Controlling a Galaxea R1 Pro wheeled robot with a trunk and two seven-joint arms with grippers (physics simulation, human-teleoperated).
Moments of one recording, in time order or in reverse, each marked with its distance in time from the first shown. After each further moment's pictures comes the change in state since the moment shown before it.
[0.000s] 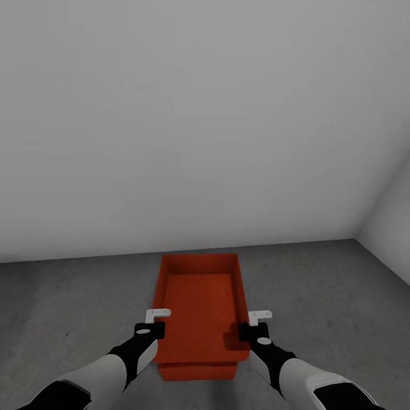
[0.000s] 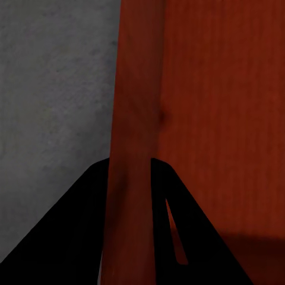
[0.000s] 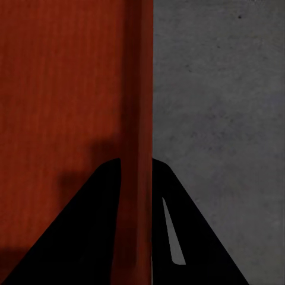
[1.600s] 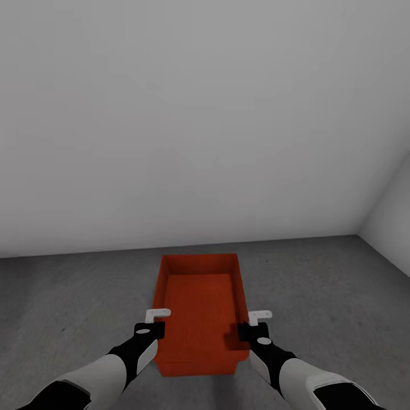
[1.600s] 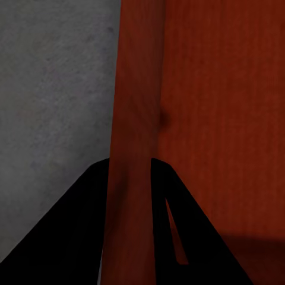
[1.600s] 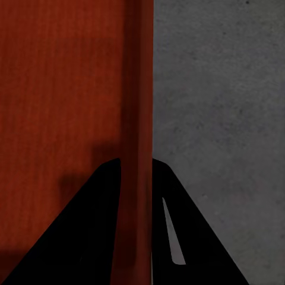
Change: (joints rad) left arm 0.000 0.001 -0.004 -0.002 0.005 0.000 -0.001; right arm 0.000 0.000 -0.001 0.000 0.000 -0.001 0.000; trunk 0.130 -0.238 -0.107
